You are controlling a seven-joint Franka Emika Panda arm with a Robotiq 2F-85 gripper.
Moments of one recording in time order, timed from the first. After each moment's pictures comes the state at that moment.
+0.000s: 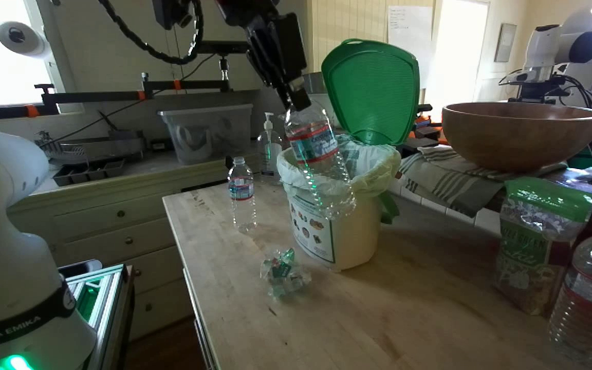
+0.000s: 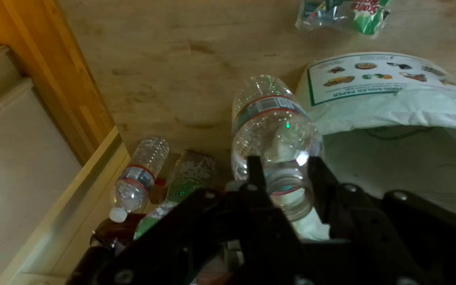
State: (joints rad) arm -0.15 -0.65 -0.16 -2.41 -0.18 2.18 -0.26
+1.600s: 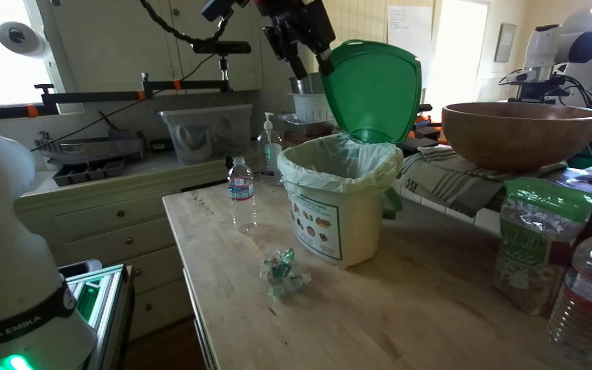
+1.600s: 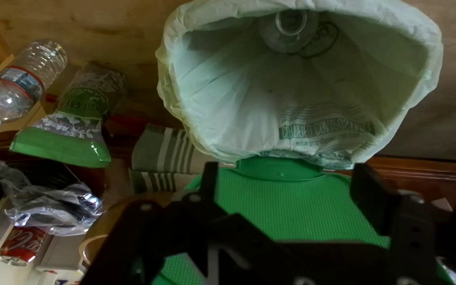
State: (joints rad) arm 0.04 -0.52 -0.14 -2.27 -0.02 2.26 -0.29
